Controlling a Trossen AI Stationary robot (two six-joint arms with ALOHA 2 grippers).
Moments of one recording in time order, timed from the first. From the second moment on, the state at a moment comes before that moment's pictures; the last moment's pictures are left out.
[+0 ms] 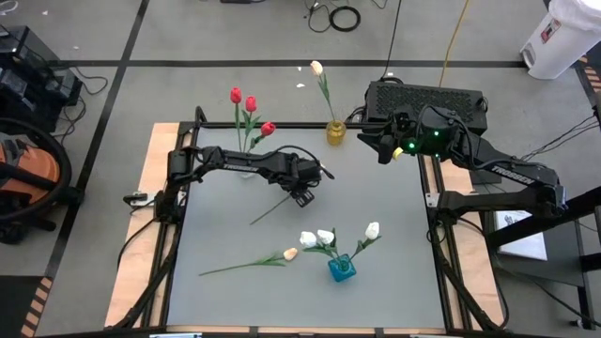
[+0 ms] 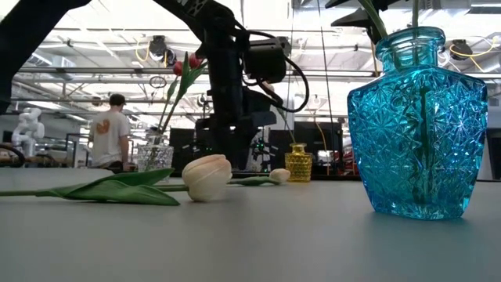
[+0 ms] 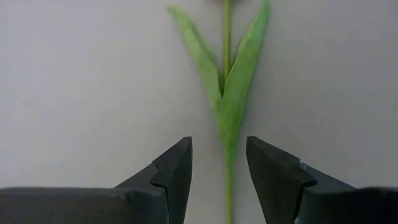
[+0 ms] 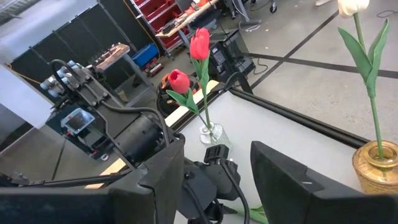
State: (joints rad) left arm 0.17 2.05 1.53 -0.82 -0.19 -0.49; right arm -0.38 0.92 1.02 -0.32 -0.03 0.58
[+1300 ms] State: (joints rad) left arm 0.16 2.12 1.53 -0.82 -0.11 -0.49; right arm -0.38 0.92 1.02 -0.32 -0.03 0.59
